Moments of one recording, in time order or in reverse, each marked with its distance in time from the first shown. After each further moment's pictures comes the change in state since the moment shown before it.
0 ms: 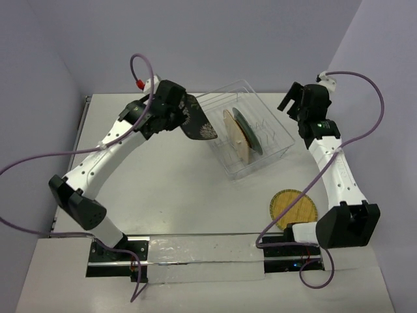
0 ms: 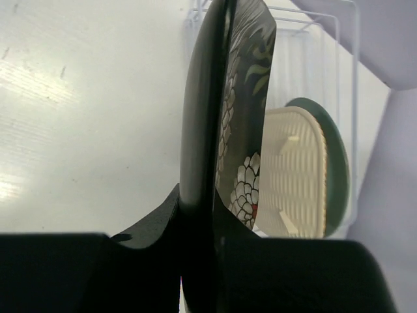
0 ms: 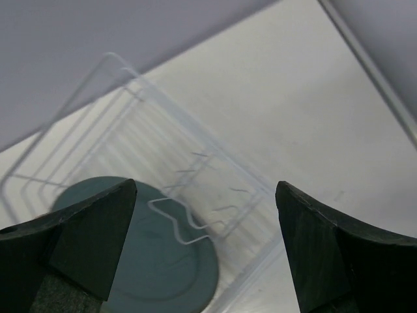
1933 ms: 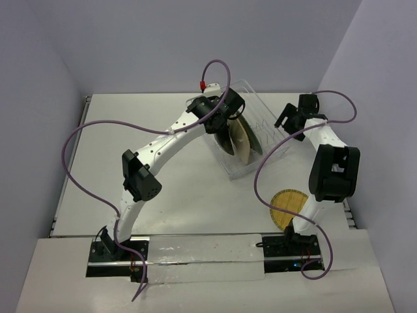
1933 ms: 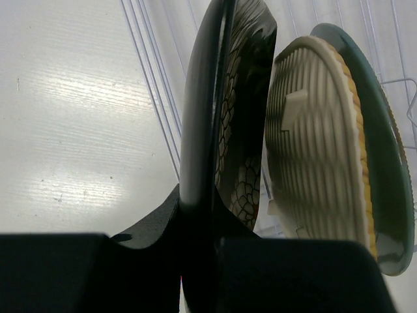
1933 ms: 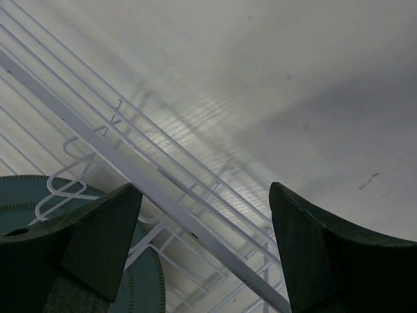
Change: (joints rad) left arm -0.217 0.641 0.668 -0.312 -0.171 0.124; right arm -0.180 0.479 0.021 -0.014 -0.267 0.014
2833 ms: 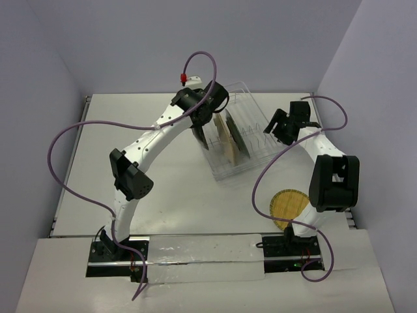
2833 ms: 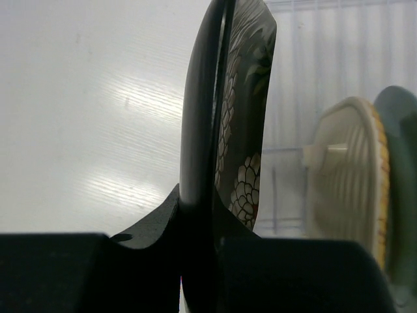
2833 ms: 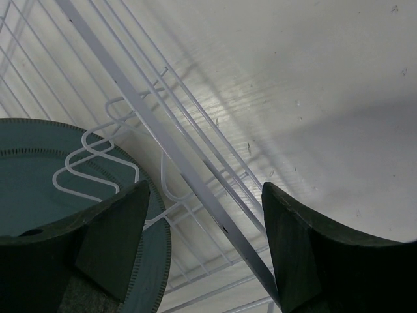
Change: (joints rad) left arm 0.084 -0.070 -0.033 -0.128 -0.120 0.006; right arm 0.090 -0.119 -0.152 0.067 -0.112 0.061
